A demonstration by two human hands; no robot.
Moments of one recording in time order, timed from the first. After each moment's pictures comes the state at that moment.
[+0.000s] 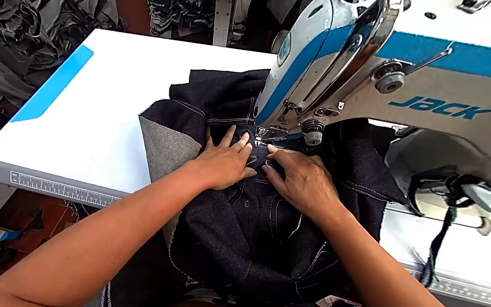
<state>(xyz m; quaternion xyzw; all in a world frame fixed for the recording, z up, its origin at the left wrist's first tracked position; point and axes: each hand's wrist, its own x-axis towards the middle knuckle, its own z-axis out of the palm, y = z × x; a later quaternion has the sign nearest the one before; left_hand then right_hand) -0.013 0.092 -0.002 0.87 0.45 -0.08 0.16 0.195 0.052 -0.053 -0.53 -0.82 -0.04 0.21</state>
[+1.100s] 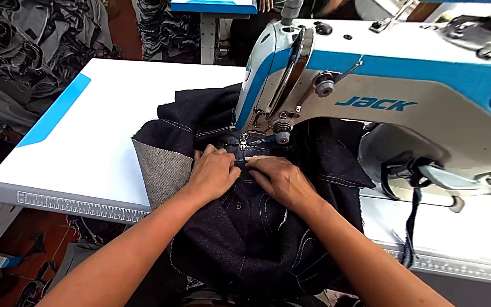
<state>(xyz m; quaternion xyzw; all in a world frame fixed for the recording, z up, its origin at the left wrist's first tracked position) -0.010 0.068 -0.013 0.83 0.51 0.12 0.20 0.204 0.056 -0.065 -0.40 -0.87 -0.01 0.30</state>
